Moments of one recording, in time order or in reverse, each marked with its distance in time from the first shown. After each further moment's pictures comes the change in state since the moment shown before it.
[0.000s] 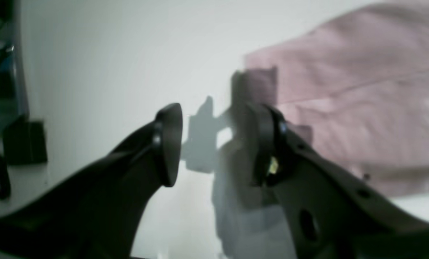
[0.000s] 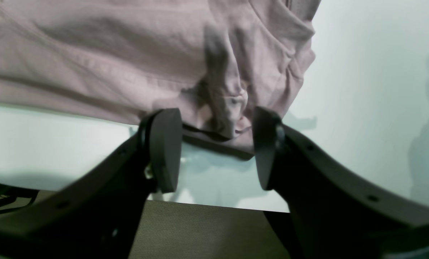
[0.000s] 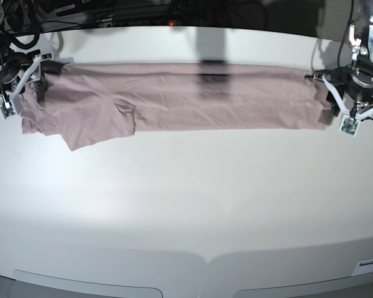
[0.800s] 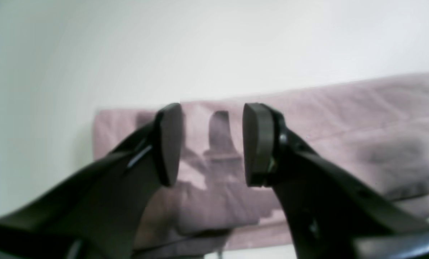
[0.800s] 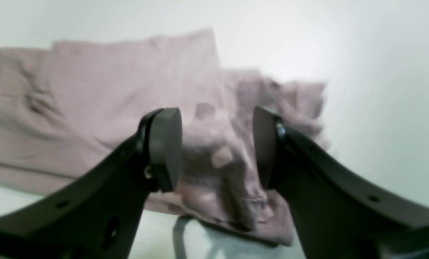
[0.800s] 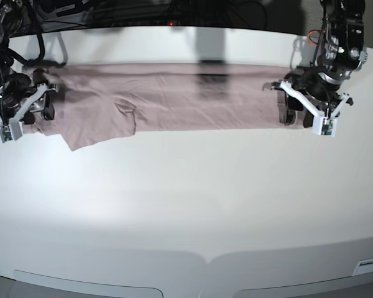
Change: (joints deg) left arm -1.6 14.3 0.0 -3.6 -14.7 -2.9 -9.6; right arm 8.3 -0.2 -5.0 -8.0 4.1 -1.8 10.7
